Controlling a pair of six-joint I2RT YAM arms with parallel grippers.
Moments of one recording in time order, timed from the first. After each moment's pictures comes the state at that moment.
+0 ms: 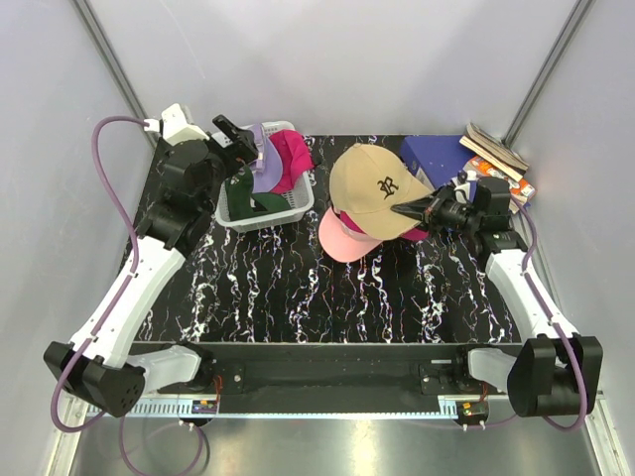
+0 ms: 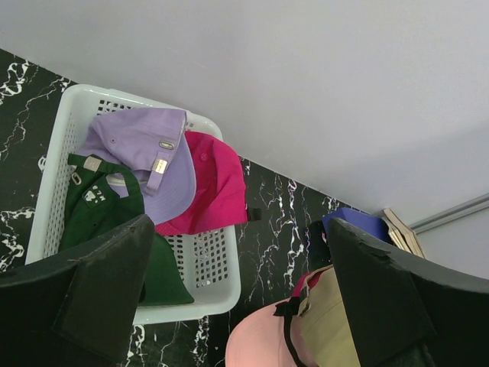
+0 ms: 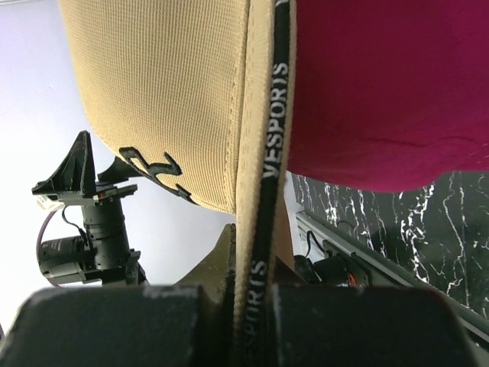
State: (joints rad) left arm -0.40 1.18 1.31 -0.24 -0.40 -0.61; right arm 0.04 1.17 0.85 -0.07 -0.83 1.30
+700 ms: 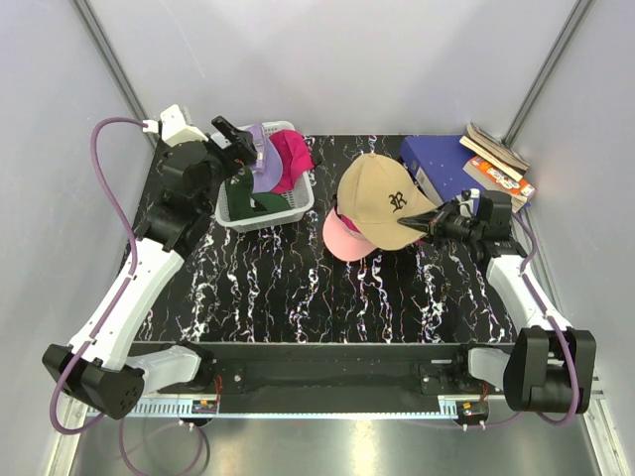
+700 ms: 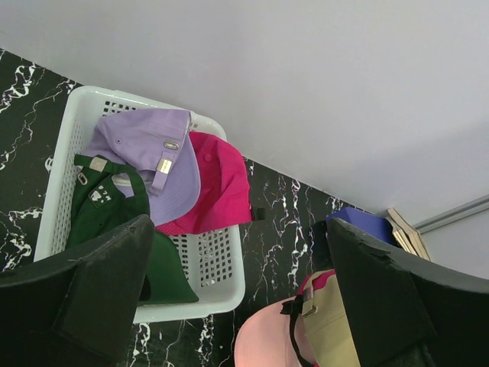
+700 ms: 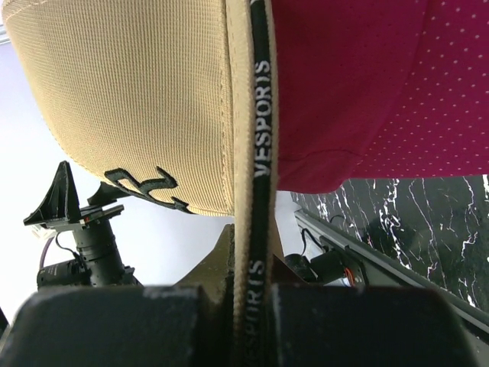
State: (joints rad) left arm -0.40 1.16 1.29 -0.25 -0.41 -0.59; right arm -0.05 1.18 0.74 -0.07 -0.87 1.28
